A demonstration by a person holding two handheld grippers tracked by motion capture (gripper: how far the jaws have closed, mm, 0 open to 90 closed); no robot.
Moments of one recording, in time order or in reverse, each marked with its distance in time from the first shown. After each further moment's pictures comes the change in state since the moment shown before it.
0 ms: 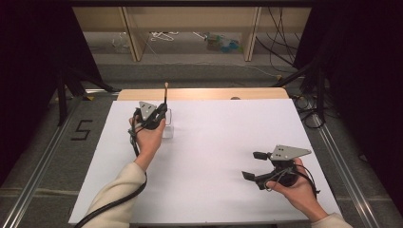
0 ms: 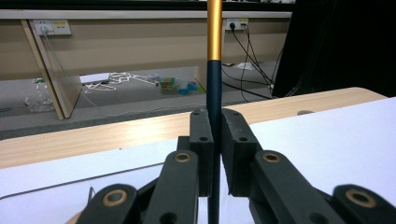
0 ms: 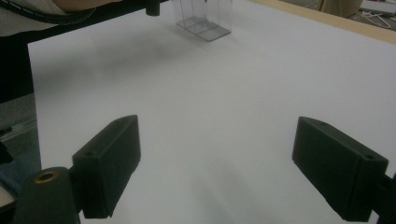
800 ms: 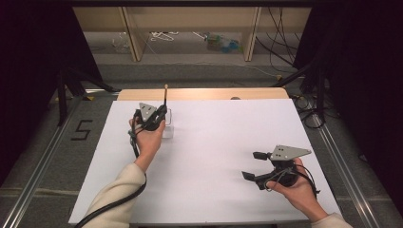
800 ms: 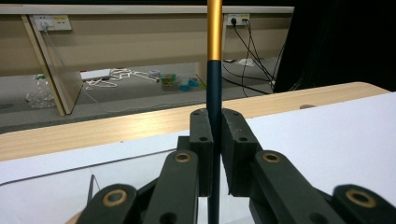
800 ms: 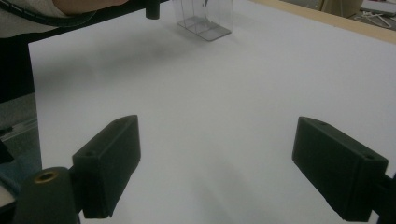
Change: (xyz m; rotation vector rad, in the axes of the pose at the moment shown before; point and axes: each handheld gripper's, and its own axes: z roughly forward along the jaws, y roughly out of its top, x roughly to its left) left arm 0.001 -0.006 0.000 0.014 0.005 -0.006; right arm 0.000 0.000 0.000 0.002 0.006 0.005
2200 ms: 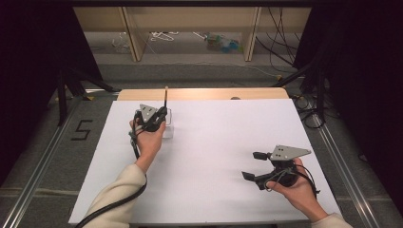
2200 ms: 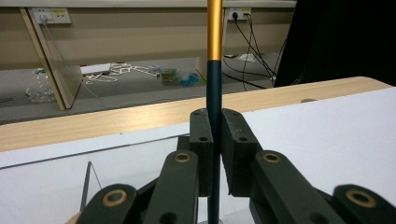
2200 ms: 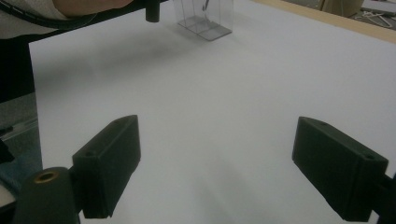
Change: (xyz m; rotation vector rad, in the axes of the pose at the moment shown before) left arm 0.000 -0.005 0.001 0.020 0.001 -0.005; right arm 0.000 0.000 0.000 0.001 0.003 -0.006
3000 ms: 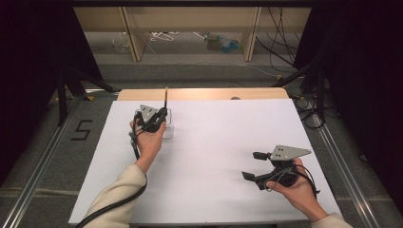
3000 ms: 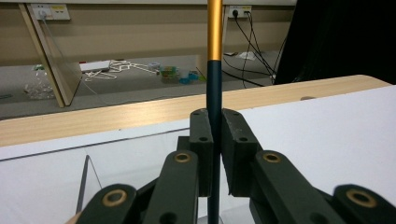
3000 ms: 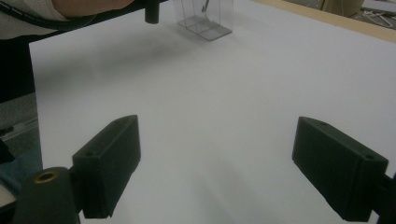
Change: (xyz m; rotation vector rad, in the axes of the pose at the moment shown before) left arm -0.001 -0.002 0.000 0.009 0.001 -0.010; right arm 0.000 0.000 0.000 0.000 0.000 0.001
